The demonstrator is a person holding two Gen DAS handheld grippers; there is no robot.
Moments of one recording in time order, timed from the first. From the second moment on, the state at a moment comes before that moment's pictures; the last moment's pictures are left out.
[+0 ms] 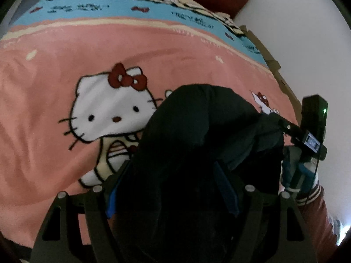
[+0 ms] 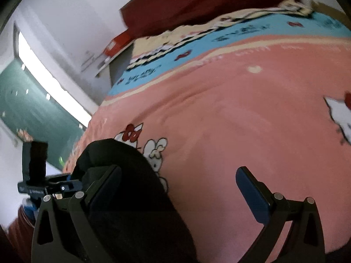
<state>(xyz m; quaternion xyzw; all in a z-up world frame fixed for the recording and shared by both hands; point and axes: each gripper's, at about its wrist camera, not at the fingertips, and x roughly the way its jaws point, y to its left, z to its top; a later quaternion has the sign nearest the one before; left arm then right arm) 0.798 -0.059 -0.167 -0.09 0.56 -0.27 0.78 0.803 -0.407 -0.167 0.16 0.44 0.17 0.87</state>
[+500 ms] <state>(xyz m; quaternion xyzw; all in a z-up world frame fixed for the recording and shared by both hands) 0.811 -0.046 -0.168 -0.10 0.55 -0.25 0.79 0.733 -0.339 -0.218 -0.01 0.49 0.26 0.83</state>
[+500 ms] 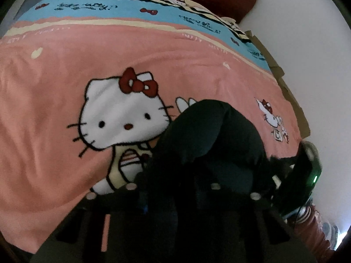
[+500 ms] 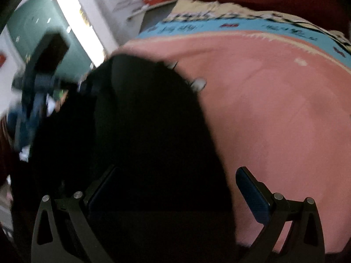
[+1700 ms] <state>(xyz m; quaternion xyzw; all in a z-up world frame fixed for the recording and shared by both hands) 0.797 -0.044 -0.162 -0.11 0.54 -0.30 0.78 0.793 -0.329 -0.199 0.02 0.50 0.29 0.82</state>
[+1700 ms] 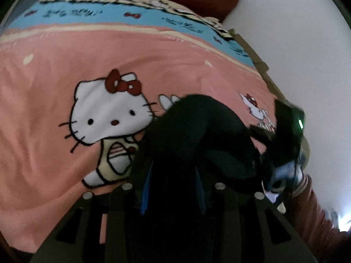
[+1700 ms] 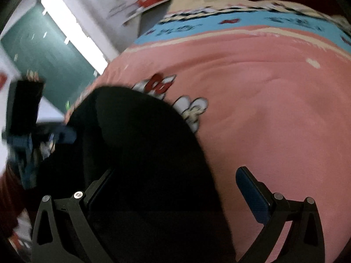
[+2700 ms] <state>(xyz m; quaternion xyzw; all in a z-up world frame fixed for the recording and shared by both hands) 0.654 0.000 -0.063 -0.15 0.41 -0.37 0.82 0.634 -0.327 -0.075 0.03 0.37 0.34 0.86</state>
